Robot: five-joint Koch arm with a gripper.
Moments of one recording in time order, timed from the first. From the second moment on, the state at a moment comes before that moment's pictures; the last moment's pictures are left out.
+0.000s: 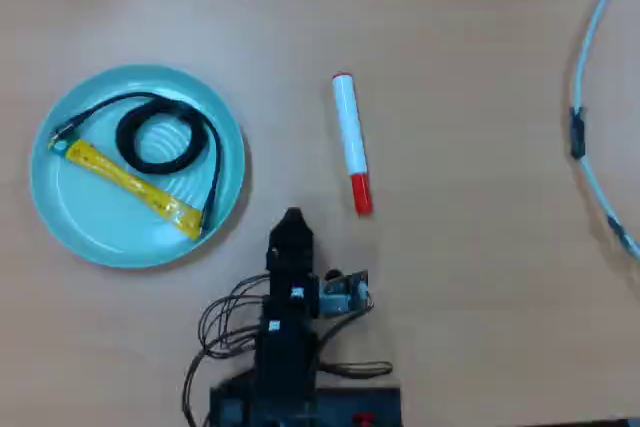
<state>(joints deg) 93.3 130.3 177.3 4.0 1.6</state>
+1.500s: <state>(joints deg) 79.6 121.1 107.1 69.3 16.7</state>
